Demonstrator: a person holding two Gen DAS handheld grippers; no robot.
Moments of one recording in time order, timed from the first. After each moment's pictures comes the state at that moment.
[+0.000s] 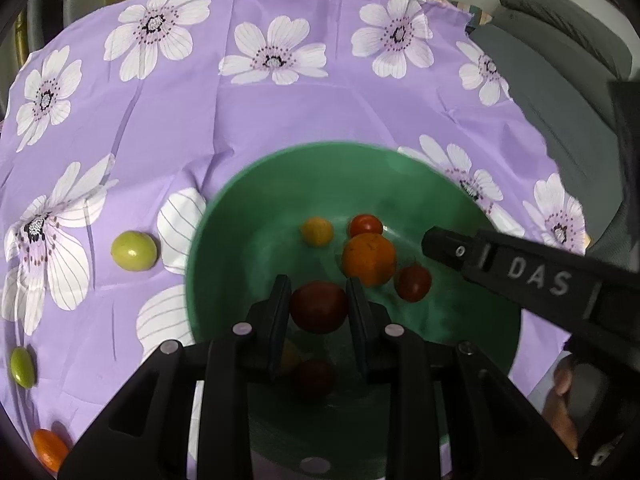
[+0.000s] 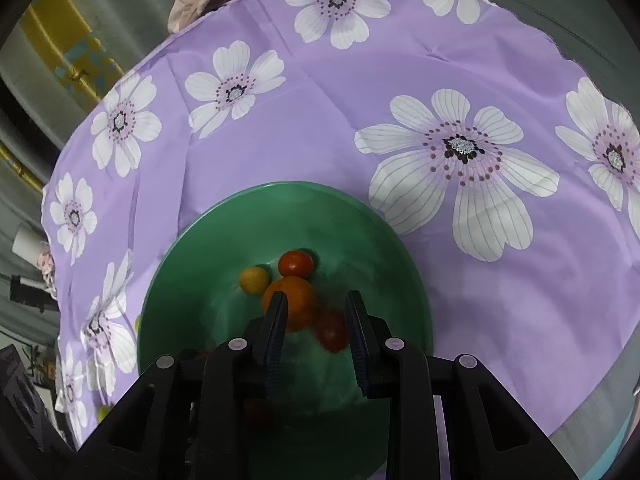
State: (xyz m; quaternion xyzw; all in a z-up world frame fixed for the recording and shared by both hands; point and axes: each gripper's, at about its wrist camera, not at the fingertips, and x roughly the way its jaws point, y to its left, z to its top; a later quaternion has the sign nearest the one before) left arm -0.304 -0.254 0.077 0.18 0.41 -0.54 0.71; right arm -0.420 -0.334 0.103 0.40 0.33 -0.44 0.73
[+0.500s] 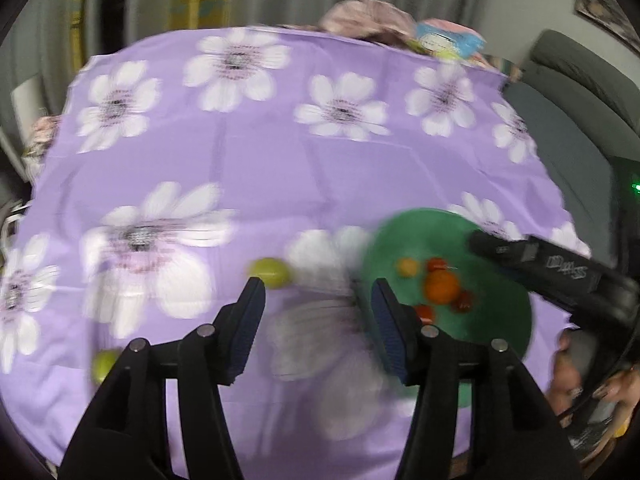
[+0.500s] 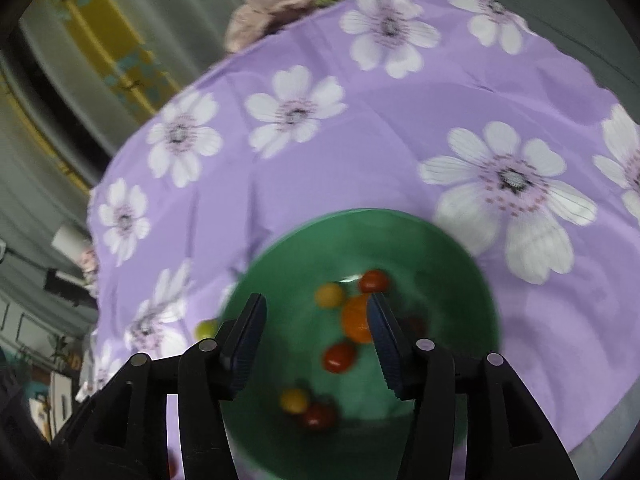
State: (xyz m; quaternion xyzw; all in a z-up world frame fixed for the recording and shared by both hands) left arm -0.225 -0.160 0.130 0.14 0.36 -0.49 0.78; right arm -0.393 -0.310 0.135 0.38 0.27 -0.37 0.80
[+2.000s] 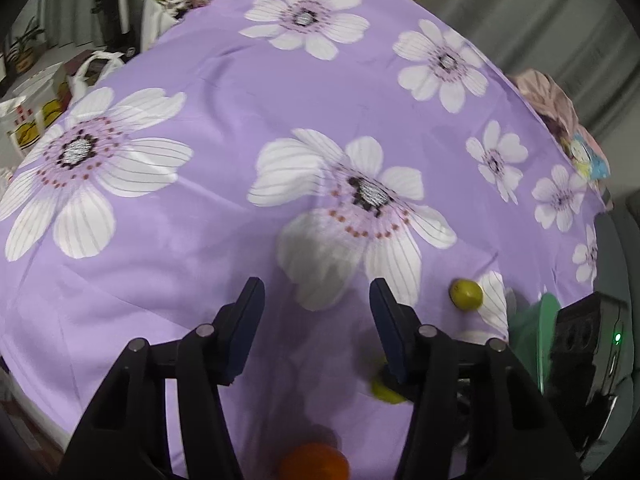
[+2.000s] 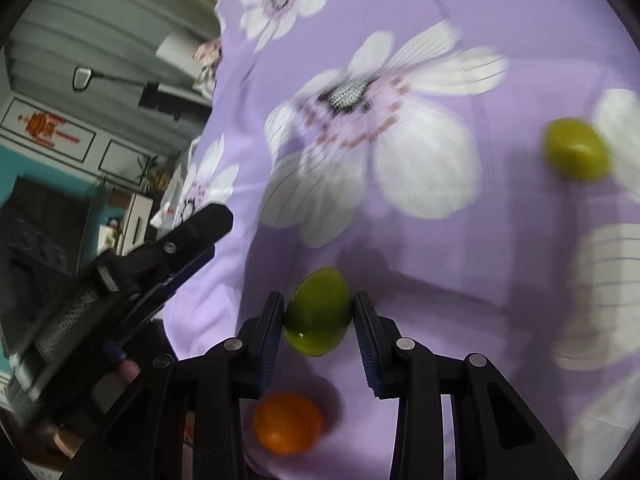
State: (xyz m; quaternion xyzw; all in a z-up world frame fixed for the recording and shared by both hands) left arm -0.069 -0.051 0.073 -0.02 0.50 -0.35 0.79; right arm -0.194 -0.189 0.044 0.38 0.46 -0.08 0.80
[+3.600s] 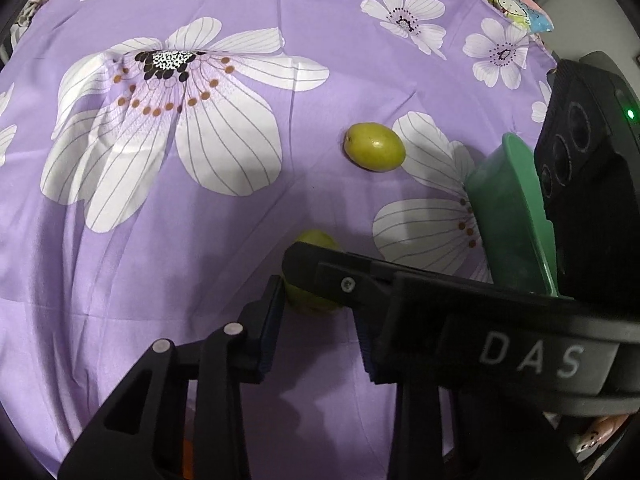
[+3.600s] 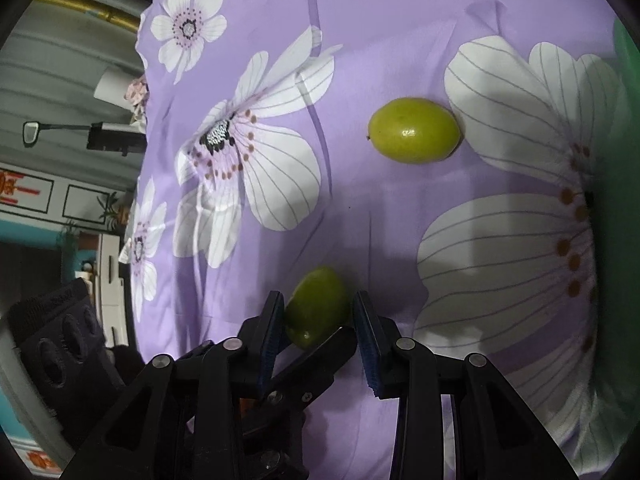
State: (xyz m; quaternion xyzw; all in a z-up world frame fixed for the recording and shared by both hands) left arm -0.155 -0.139 0.021 0.11 0.55 -0.48 0.67; right arm -0.222 -0.234 0.026 0.44 0.48 -0.14 0.75
